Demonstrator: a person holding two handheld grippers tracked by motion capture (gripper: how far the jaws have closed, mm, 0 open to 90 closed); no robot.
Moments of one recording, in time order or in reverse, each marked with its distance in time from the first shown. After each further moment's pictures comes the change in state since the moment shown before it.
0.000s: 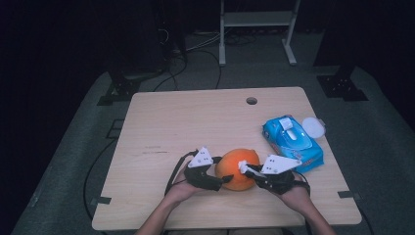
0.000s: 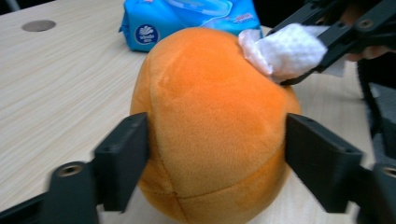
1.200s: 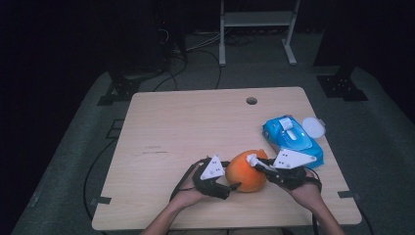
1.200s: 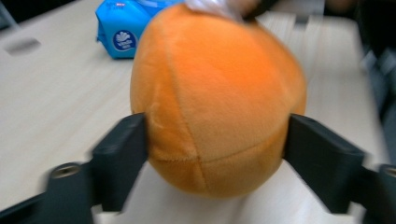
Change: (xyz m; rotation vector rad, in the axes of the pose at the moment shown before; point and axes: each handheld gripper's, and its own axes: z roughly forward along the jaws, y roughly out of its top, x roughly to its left) left arm -0.019 0.002 0.015 -0.007 -0.040 0.040; right arm -0.018 0.000 -0.026 -0.016 -0.067 0.020
